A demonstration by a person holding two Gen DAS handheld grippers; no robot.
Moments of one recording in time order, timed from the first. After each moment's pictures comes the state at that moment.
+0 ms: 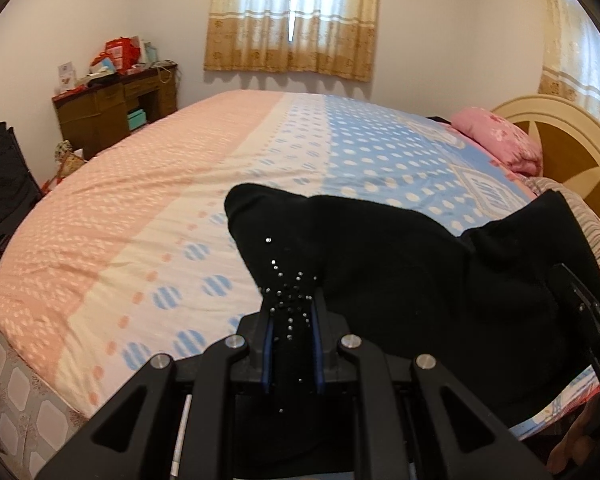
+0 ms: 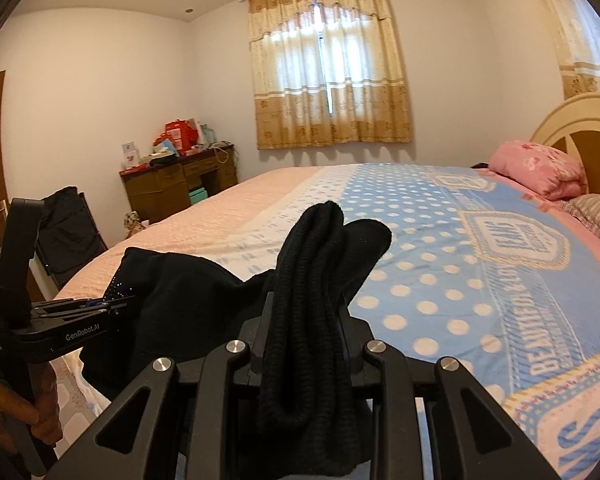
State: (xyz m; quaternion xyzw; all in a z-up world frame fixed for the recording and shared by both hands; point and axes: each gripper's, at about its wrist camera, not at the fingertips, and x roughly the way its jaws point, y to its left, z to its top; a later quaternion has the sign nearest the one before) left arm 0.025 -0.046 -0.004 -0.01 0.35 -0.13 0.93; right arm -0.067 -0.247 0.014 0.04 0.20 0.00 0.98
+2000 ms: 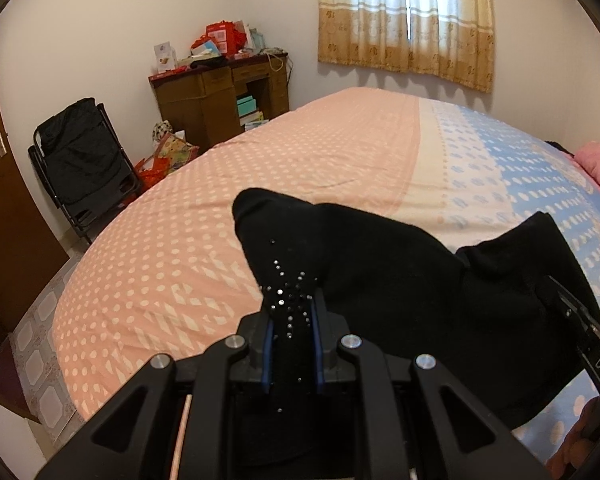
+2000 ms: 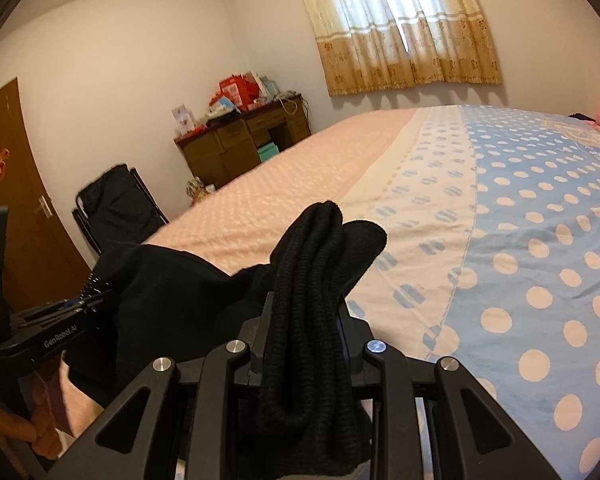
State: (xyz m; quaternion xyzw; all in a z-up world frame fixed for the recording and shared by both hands) left arm 0.167 0.072 -0.032 0.00 0.36 0.06 0.93; right arm 0.189 -0.132 -0.061 0.08 0.29 0.13 0.94
